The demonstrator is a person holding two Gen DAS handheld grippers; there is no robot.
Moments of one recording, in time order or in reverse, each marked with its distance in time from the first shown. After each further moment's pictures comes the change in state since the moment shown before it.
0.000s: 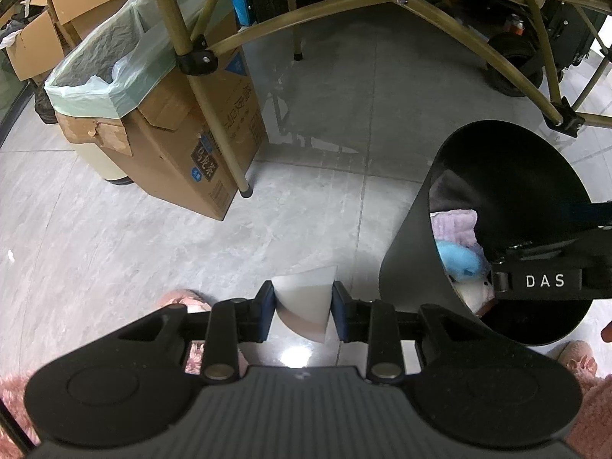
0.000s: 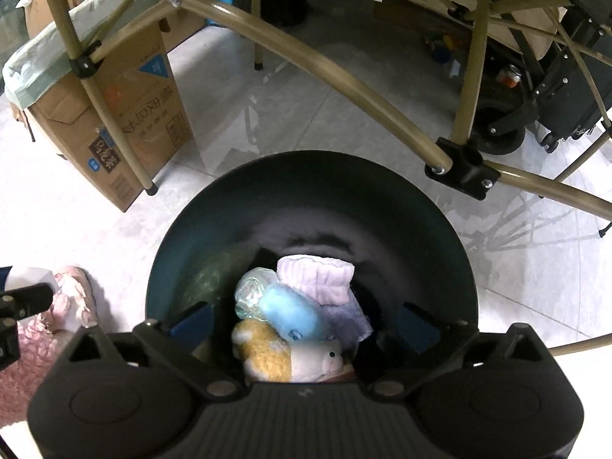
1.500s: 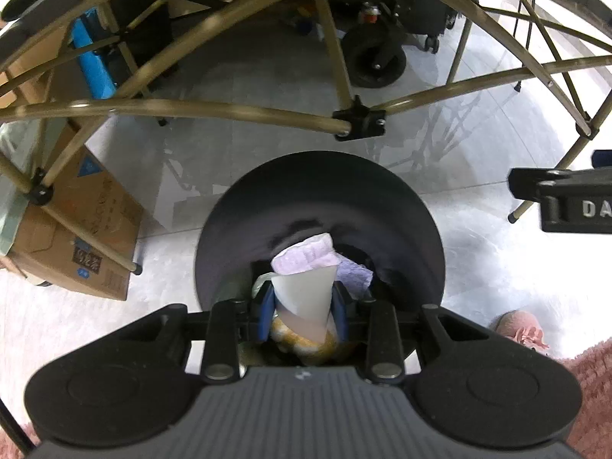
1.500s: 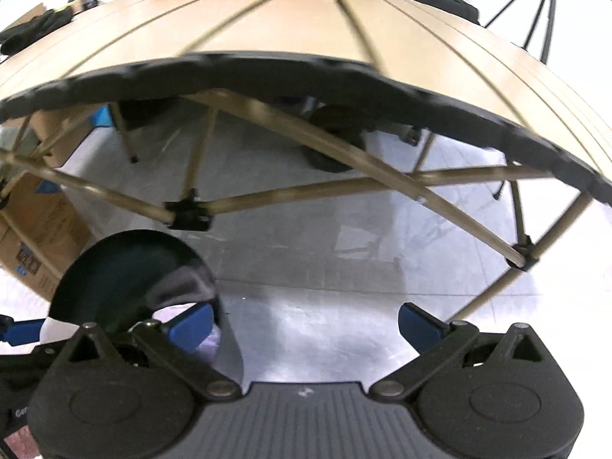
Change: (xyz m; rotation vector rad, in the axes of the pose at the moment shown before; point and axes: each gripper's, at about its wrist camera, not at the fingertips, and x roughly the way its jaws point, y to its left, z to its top) left arm -0.036 -0.154 0.014 0.308 -0.084 -0.168; right arm -0.100 -0.159 -0.058 0.300 -0.190 -0.192
